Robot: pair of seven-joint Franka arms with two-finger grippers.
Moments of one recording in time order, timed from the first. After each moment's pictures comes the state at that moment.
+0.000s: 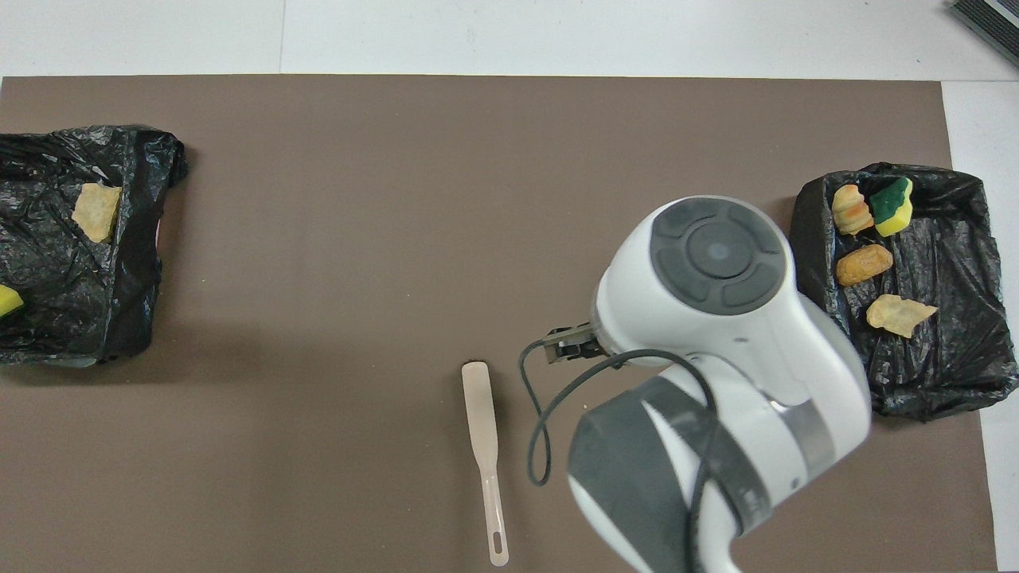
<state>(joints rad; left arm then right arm) 0.13 0.14 -0.02 -1.64 1.28 1.87 1.38 0.08 0.06 0.30 -1.69 0.00 1.70 0.14</state>
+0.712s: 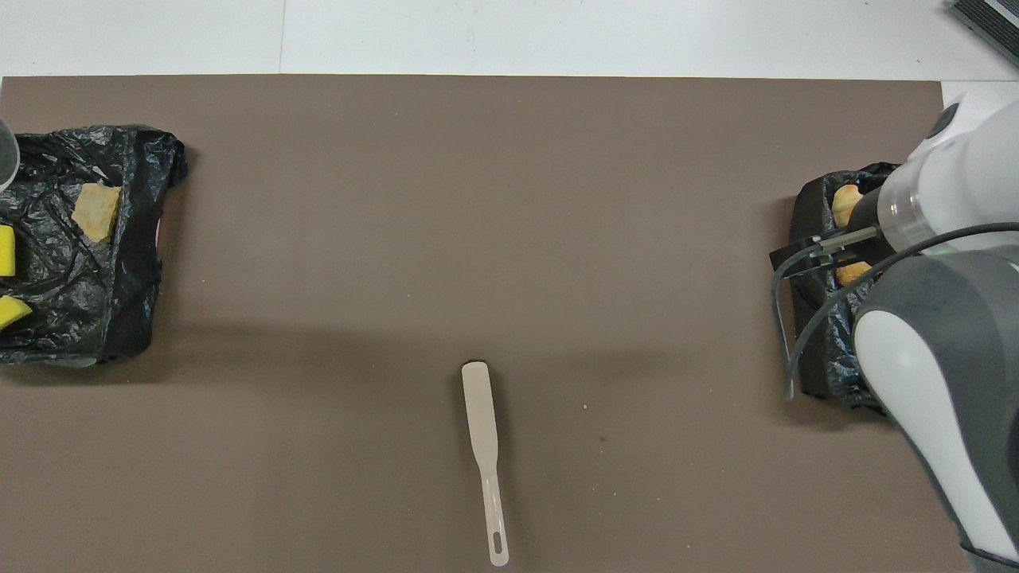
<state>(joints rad) -0.01 0.12 -0.03 -1.63 1.29 1.71 1.34 -0.05 0.04 0.19 -1.63 -0.08 1.66 -0.05</state>
